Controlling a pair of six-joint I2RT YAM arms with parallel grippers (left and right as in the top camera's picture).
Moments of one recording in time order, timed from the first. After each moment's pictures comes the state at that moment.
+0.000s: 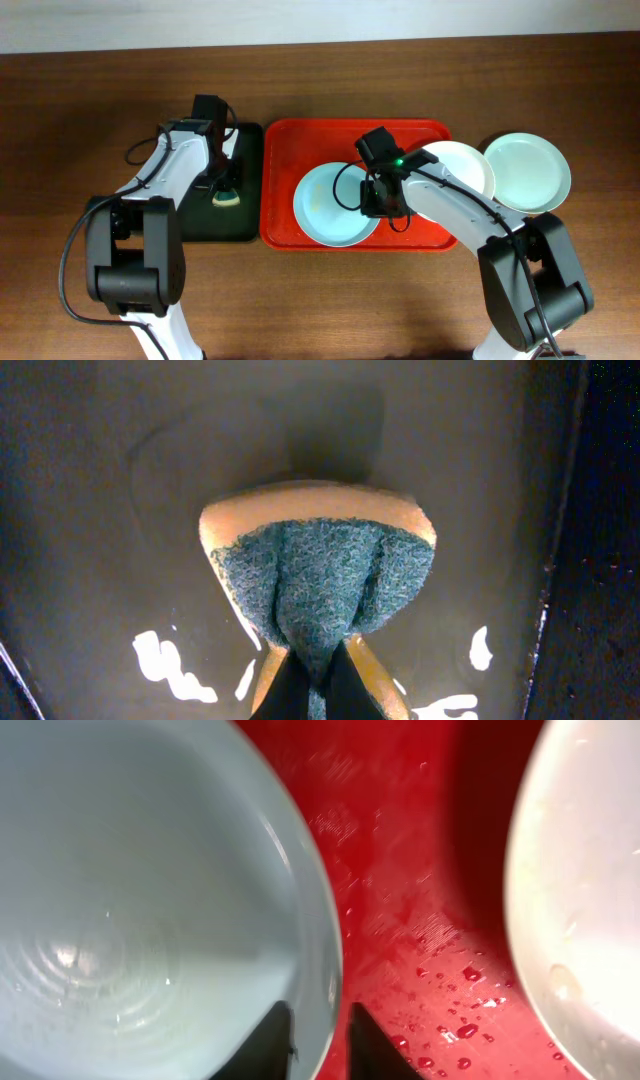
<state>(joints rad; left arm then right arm) -0.10 2.01 1.40 -0.84 -0.03 0.01 0.44 1.83 1.18 -0.75 0.04 0.48</state>
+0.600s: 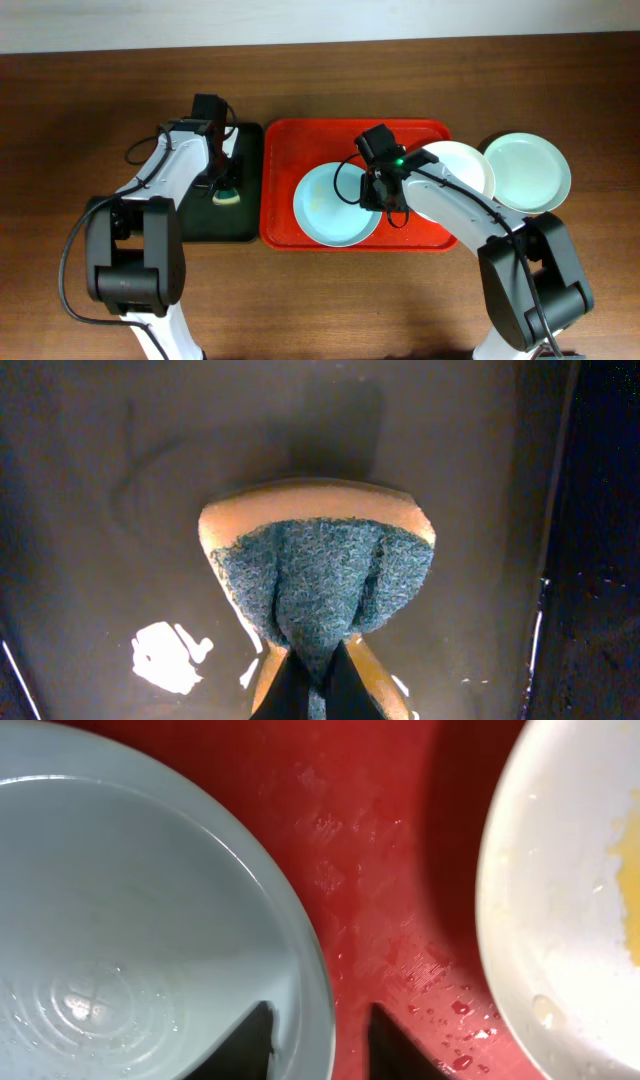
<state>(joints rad) -0.10 2.01 1.40 -0.83 -0.03 0.01 0.44 1.83 1.18 -0.69 0.08 0.53</state>
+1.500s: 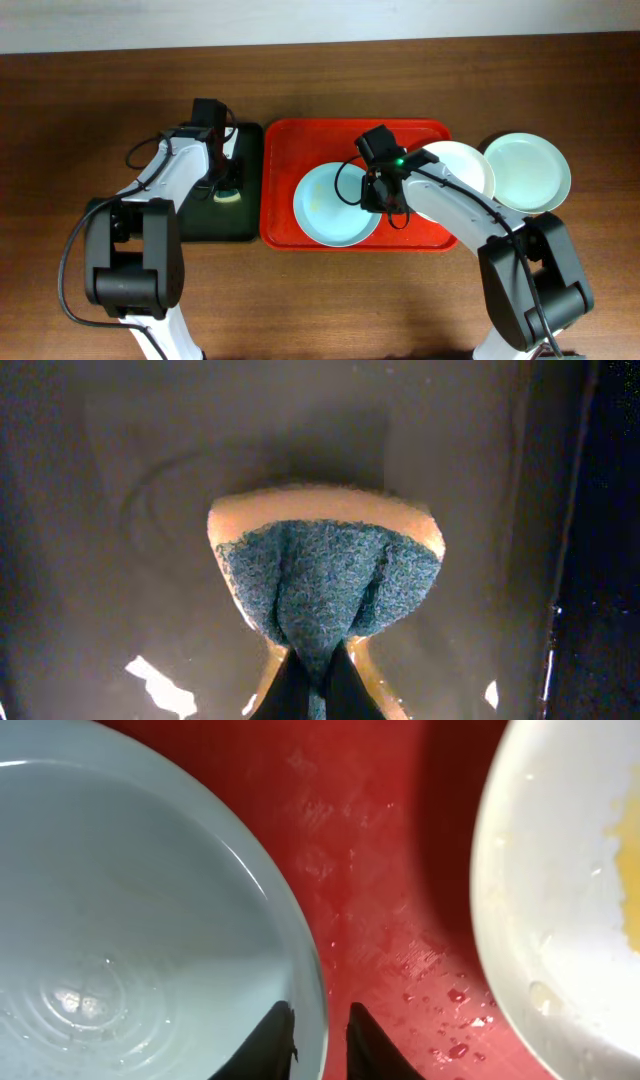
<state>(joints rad) -0.10 2.00 1.34 -0.73 -0.03 0.01 0.44 1.83 1.18 -0.71 0.07 0.54</state>
